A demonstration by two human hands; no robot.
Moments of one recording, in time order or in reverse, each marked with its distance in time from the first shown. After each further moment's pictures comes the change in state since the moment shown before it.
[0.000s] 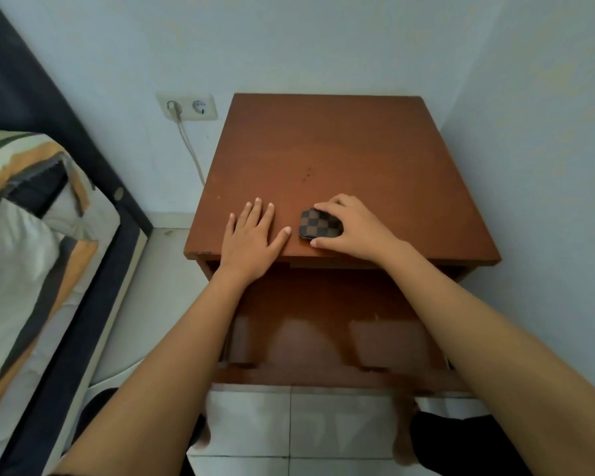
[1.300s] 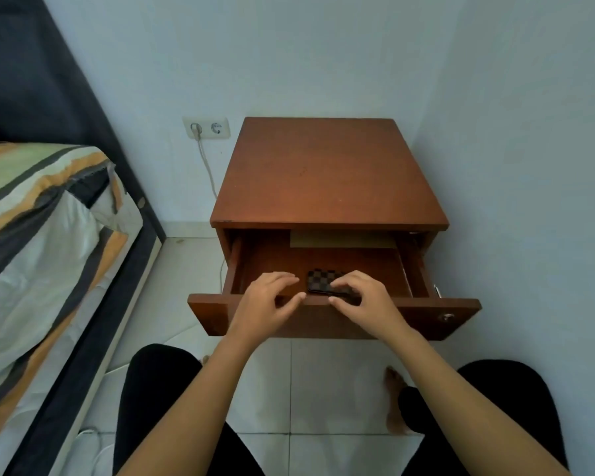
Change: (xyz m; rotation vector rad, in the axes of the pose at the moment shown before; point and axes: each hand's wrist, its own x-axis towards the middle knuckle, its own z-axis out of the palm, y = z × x) left_hand -0.201 0.027 0.014 -0.450 0.141 0.224; right_hand -0.205 -0.043 0.068 0.324 0.206 0.067
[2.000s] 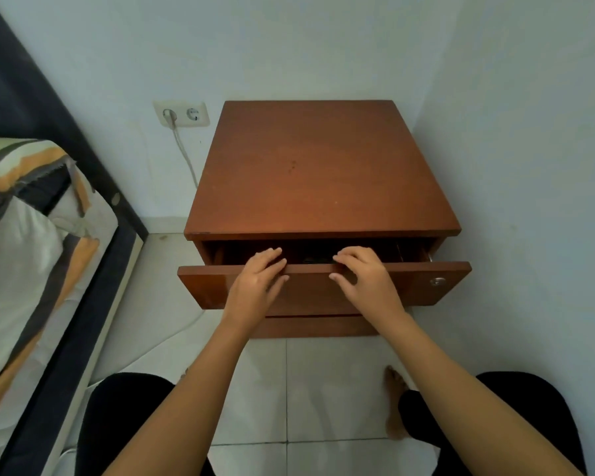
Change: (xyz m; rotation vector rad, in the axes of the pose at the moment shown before) left_hand 0.073 -0.042 0.027 0.194 0.159 0.107; right_hand 0.068 0.031 -0.001 -0.229 0.254 -0.107
